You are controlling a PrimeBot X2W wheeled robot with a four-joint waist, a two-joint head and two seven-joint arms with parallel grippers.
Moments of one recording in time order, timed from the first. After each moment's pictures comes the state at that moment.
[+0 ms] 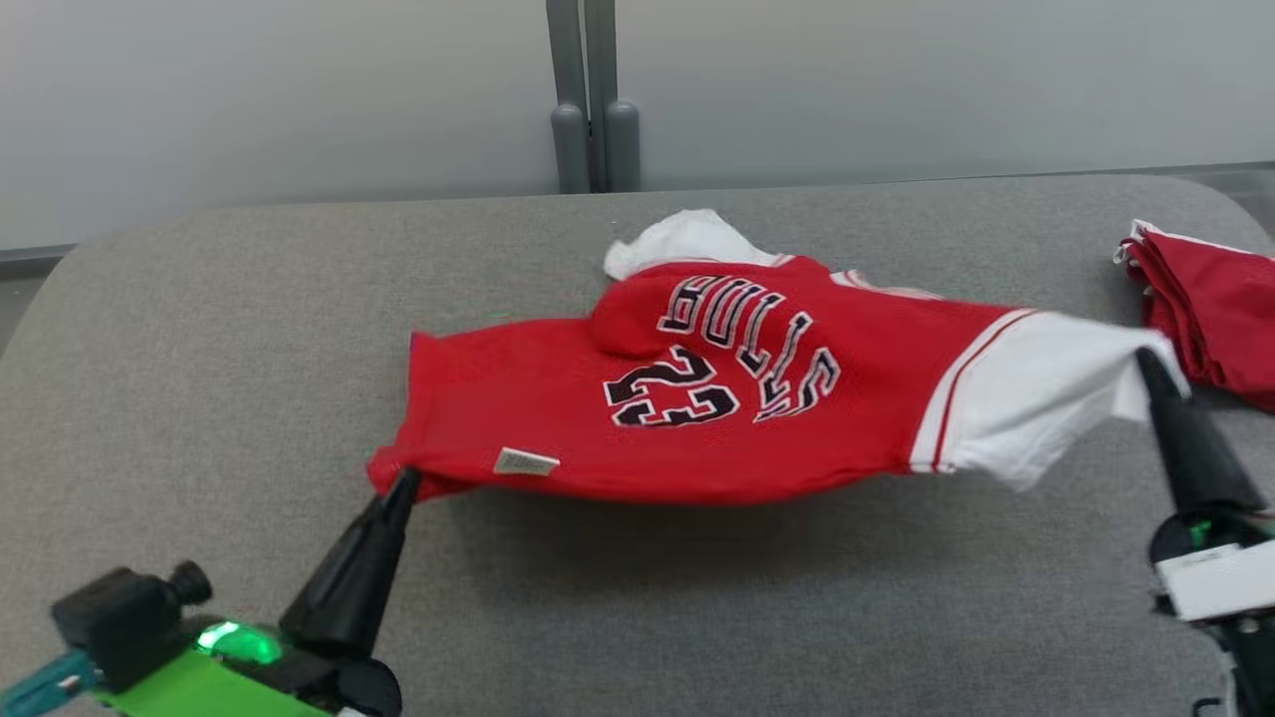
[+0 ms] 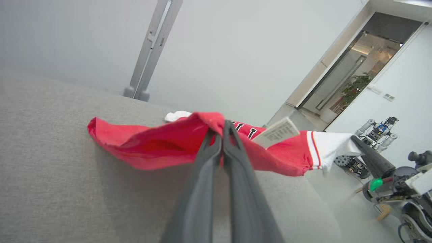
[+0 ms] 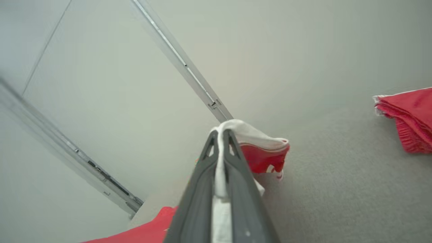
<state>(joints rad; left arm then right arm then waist) 0.17 0.25 -0.18 -0.39 -0.83 -0.13 0.15 0.08 -0.12 -0.15 -0.31 0.81 0.13 0.16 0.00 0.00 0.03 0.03</state>
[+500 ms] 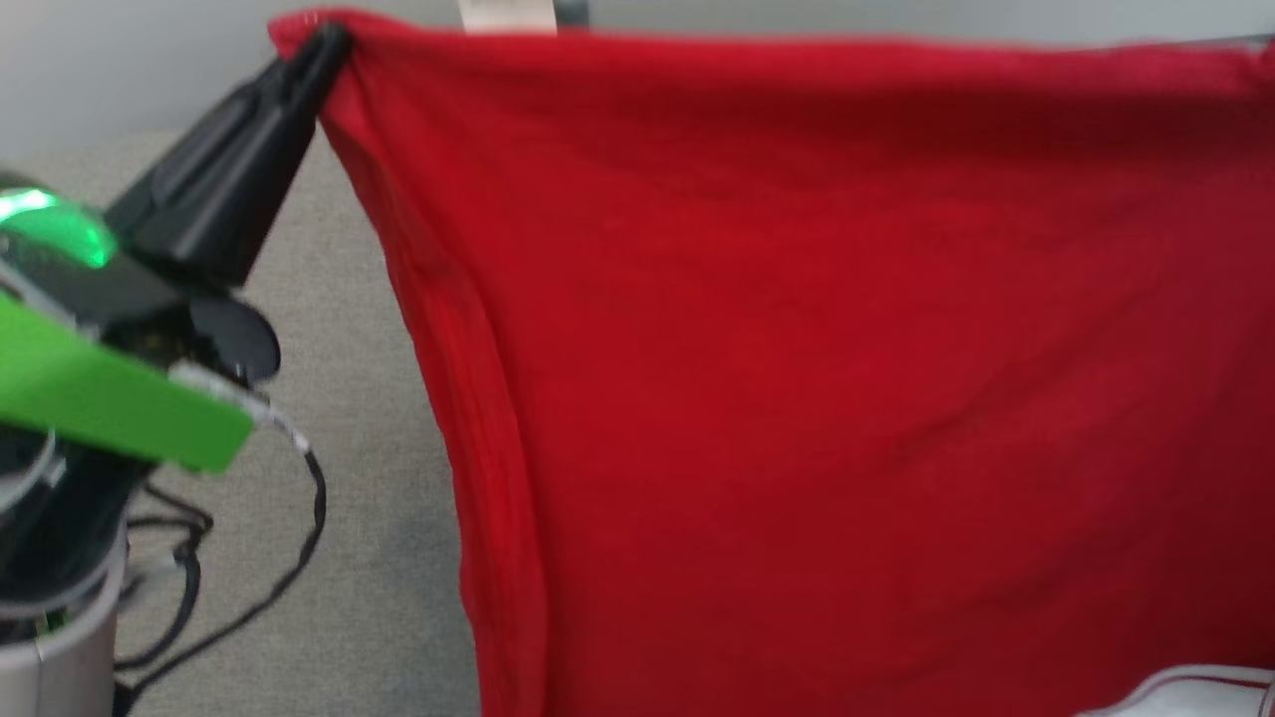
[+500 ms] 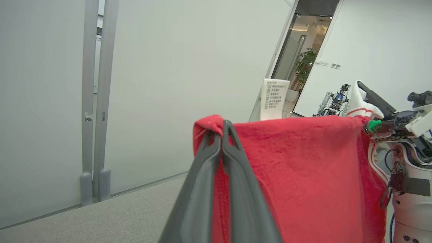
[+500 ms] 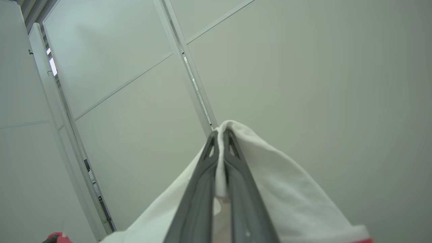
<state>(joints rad) -0.51 0.38 -0.13 -0.57 -1.04 0.01 0.53 -0.63 -0.23 -0.45 -0.51 0.95 0.13 0.61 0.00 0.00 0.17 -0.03</state>
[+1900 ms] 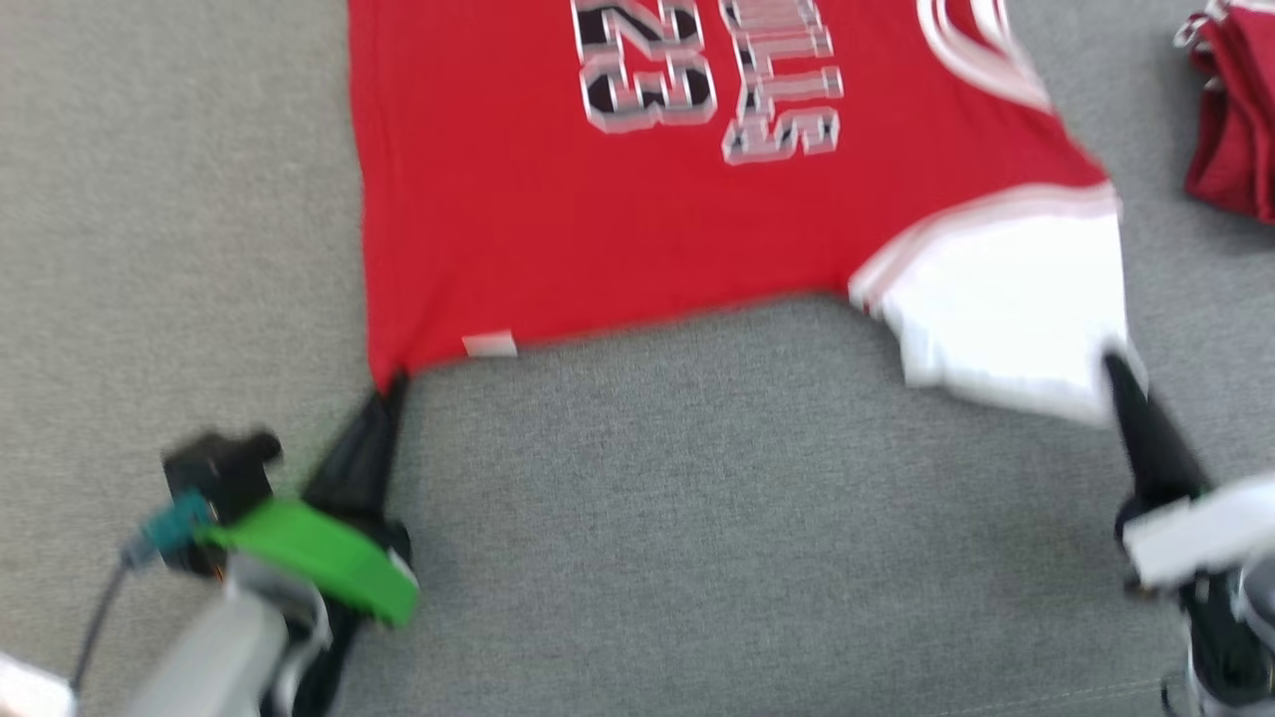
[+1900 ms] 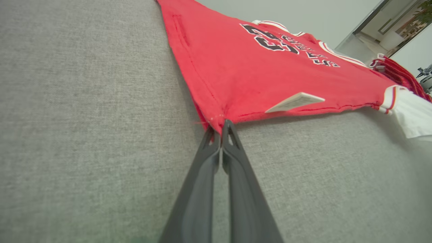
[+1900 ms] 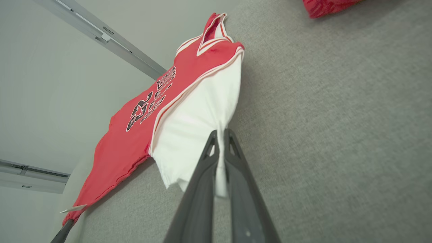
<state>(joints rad) -0.37 0.44 -0.60 0.27 -0.86 -0.06 -0.25 -0.07 -0.17 -0.15 -0.10 0.88 0.13 0.19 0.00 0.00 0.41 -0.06</state>
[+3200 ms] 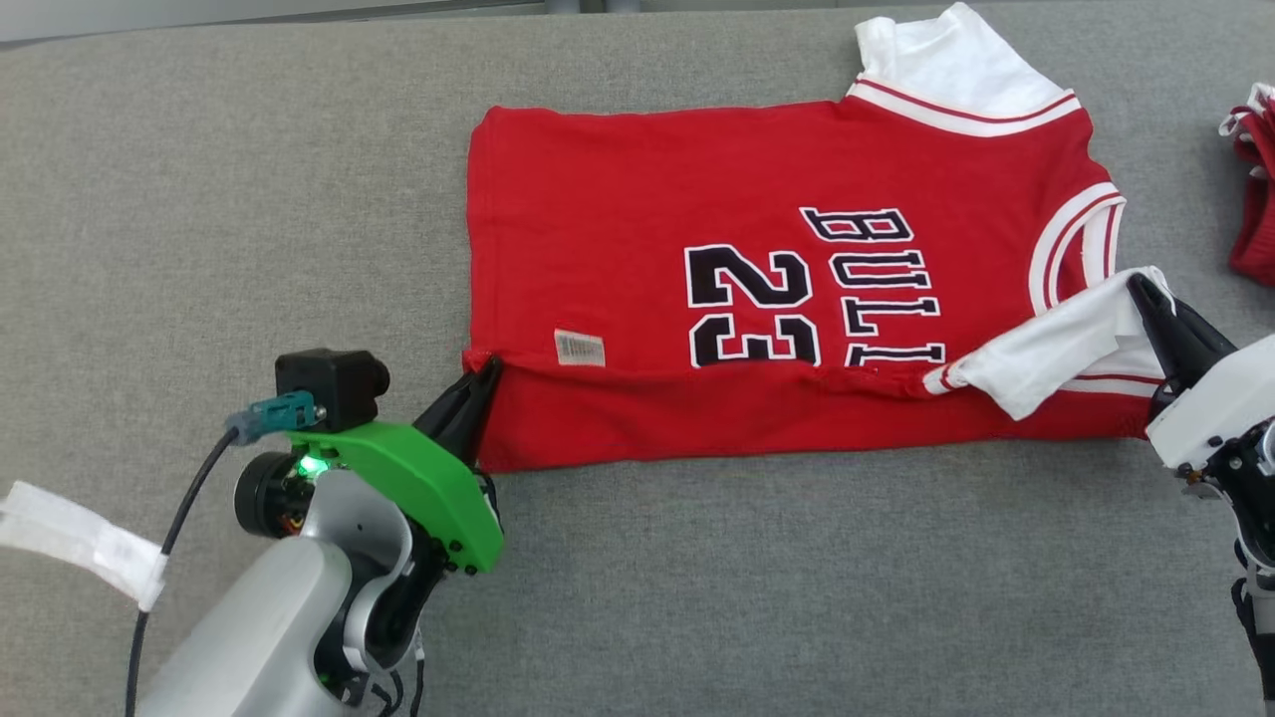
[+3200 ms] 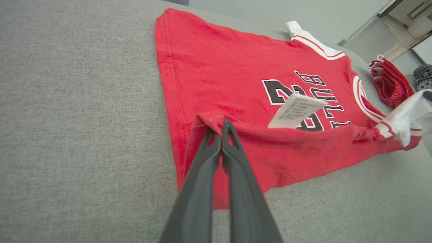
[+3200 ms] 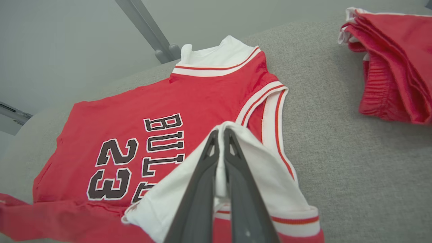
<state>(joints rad) -0.40 0.40 -0.64 0.03 -0.90 0.18 0.15 -0.26 -0.27 -0.17 0.01 0.61 0.13 0.44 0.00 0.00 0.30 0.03</state>
